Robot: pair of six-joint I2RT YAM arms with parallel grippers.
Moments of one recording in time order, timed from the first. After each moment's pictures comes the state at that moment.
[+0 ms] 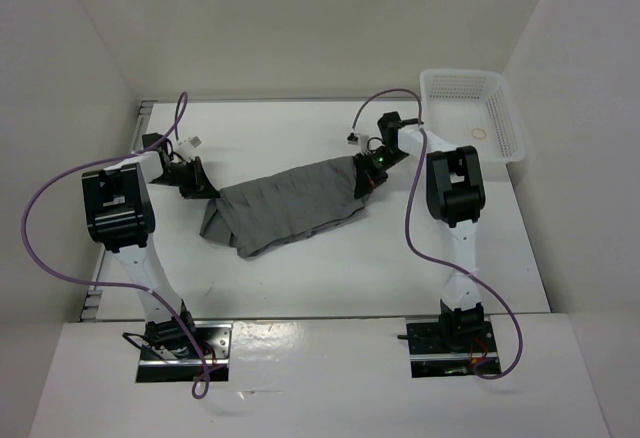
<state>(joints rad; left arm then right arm) 0.27 2.03 1.31 -0.53 0.69 0.03 0.21 2.31 1.76 -0.90 -0.74 -0.39</state>
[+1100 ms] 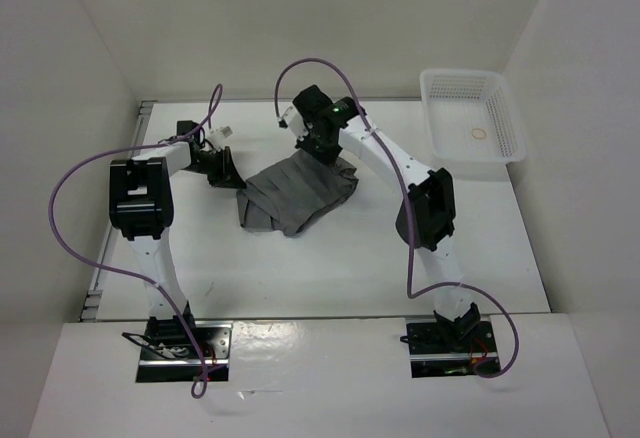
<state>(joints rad) 0.09 2.13 1.45 -0.51 0.71 -0.04 0.64 2.20 2.21 -1.10 0.12 -0.36</state>
